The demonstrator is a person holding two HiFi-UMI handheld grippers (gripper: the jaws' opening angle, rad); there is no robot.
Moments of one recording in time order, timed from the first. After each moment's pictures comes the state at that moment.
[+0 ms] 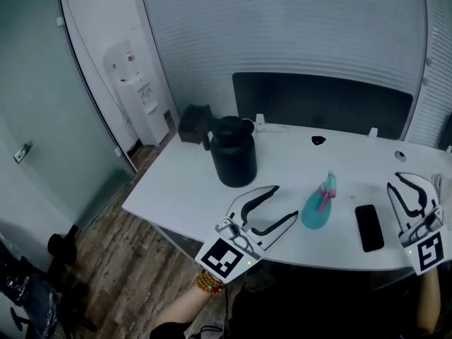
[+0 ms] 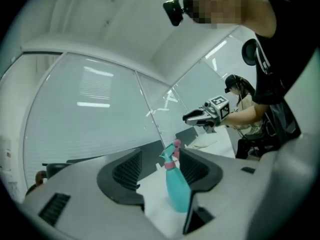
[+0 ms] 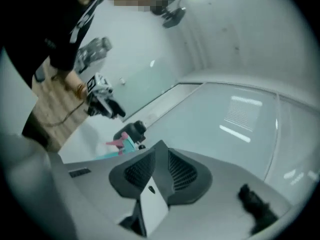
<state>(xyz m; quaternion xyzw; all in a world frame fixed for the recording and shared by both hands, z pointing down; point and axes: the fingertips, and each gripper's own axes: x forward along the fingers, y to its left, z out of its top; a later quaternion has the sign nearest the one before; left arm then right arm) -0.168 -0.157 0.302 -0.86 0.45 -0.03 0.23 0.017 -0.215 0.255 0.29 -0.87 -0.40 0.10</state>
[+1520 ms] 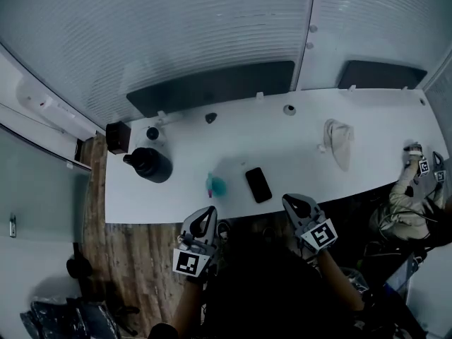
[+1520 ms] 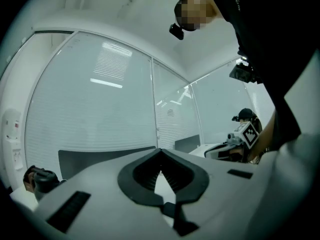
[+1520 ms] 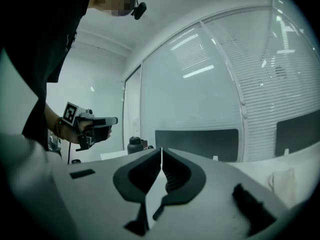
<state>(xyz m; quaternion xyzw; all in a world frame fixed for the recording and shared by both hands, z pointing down) -0.032 -0.145 0.153 -0.87 0.50 -0.02 0.03 0.152 -0.185 0.214 0.34 -0.94 0.04 0.04</state>
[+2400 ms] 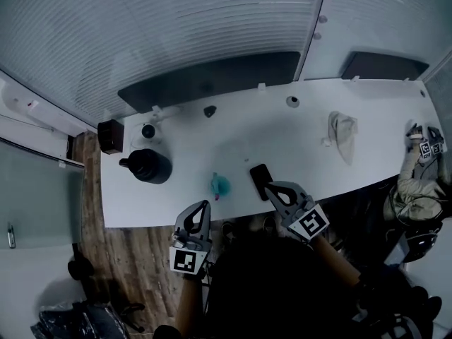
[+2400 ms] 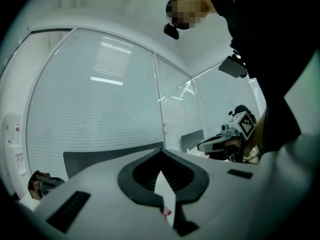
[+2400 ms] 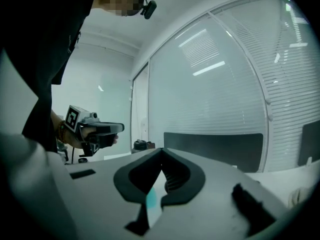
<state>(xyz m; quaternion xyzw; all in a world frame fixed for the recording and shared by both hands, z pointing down) -0.089 -0.184 0.159 -0.86 0.51 -0.05 0.02 0.057 -0.224 0.194 0.29 -0.96 0.03 0.04</state>
